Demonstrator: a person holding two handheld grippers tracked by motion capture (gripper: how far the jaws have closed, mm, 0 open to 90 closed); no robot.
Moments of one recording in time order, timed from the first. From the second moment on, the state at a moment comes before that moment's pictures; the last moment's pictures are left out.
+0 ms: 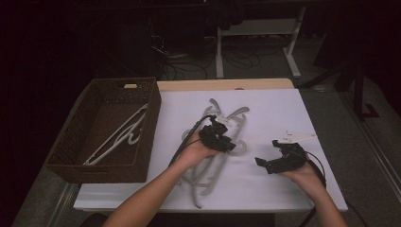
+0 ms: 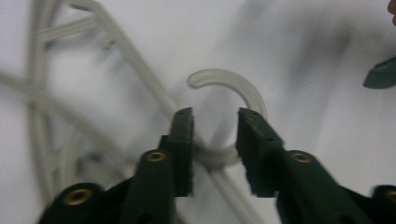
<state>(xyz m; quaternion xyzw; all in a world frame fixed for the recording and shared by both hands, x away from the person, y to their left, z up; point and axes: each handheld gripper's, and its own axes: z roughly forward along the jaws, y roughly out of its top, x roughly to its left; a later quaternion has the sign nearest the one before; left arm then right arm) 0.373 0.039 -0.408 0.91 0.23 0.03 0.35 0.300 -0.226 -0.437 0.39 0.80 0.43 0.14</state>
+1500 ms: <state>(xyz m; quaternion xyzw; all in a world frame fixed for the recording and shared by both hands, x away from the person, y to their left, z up) 0.340 0.104 -0.436 0.90 0.29 0.02 0.31 0.299 -0.223 -0.443 0.38 0.81 0.42 0.14</state>
